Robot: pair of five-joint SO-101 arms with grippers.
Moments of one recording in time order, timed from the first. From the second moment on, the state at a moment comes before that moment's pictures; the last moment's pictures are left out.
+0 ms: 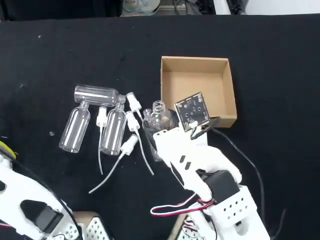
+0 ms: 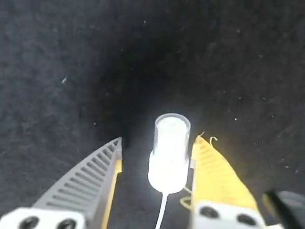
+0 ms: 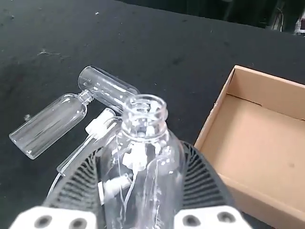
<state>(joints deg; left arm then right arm) -61.4 47.2 -37.8 100.0 -43.0 -27.5 -73.3 64.6 48.4 -3.3</state>
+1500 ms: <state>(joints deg) -18.0 -44.8 0.2 82.0 2.5 -40.4 -73.3 81.5 11.3 -3.3</state>
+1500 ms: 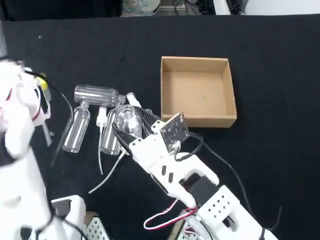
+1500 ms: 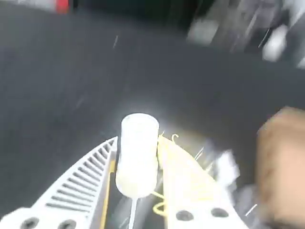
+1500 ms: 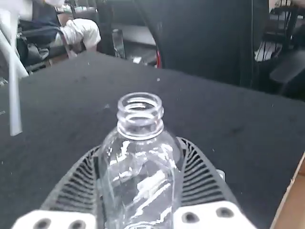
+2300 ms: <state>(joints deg) 12.5 -55.8 7.8 52.9 20.1 -40.4 -73.3 81.7 11.2 -3.3</state>
